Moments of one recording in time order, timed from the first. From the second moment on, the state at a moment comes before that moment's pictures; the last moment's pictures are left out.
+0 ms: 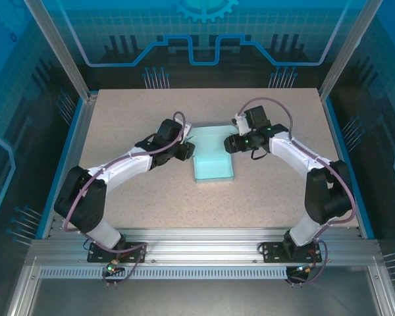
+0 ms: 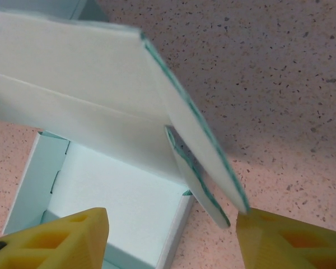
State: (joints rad) left arm -0.49 1.60 1.06 -0.24 -0.05 -0.09; right arm 0.34 1.66 1.22 -0.55 -0.22 0.09
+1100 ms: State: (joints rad) left arm -0.58 1.70 1.14 -0.18 -0.12 -0.41; right arm 0.52 1.64 1.17 -0.43 0.20 0.29
